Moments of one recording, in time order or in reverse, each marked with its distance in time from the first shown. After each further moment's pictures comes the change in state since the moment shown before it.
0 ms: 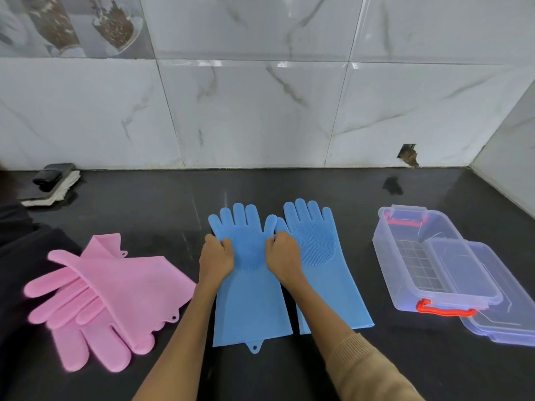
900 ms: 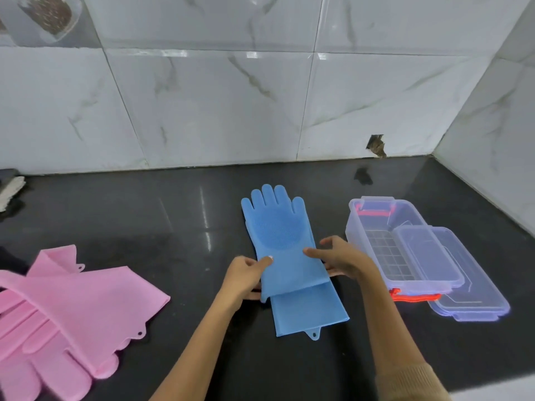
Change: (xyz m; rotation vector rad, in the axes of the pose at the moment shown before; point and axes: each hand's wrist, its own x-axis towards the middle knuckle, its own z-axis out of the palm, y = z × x) left_hand -0.060 0.042 0.050 -0.298 -0.523 -0.192; right_hand 0.004 0.087 -0.135 0.212 -0.353 0.420
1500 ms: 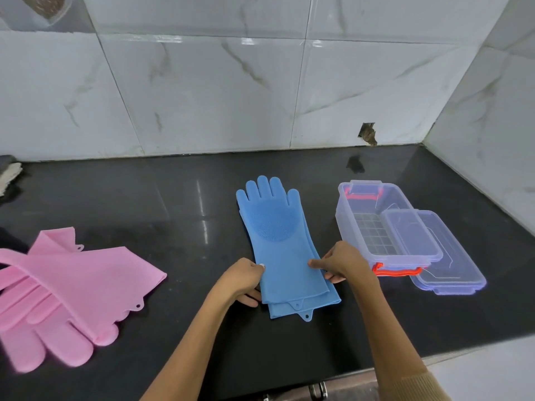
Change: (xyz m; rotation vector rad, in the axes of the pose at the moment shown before) left_hand -0.038 -0.005 0.009 0.405 -0.184 -0.133; right_hand -0.031 0.034 0.008 -0.288 0.163 0.066
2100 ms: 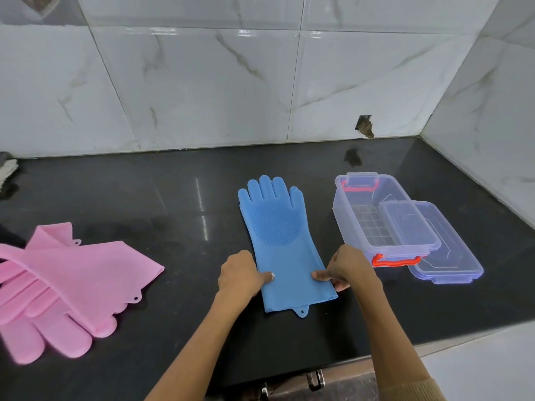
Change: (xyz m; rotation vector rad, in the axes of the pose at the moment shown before) left_hand 0.004 -0.012 0.019 0.320 0.349 0.064; right_hand -0.011 0.023 0.004 -0.044 -0.013 0.052
